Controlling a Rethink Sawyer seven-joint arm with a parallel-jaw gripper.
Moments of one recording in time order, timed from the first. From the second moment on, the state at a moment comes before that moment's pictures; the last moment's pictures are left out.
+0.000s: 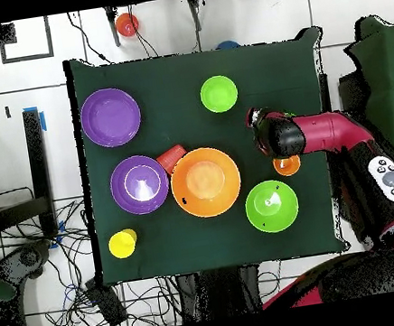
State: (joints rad) arm -0.79 -0.40 0.45 1.42 -0.73 0.40 2.02
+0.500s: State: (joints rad) arm -0.79 -0.40 0.45 1.42 -0.73 0.40 2.02
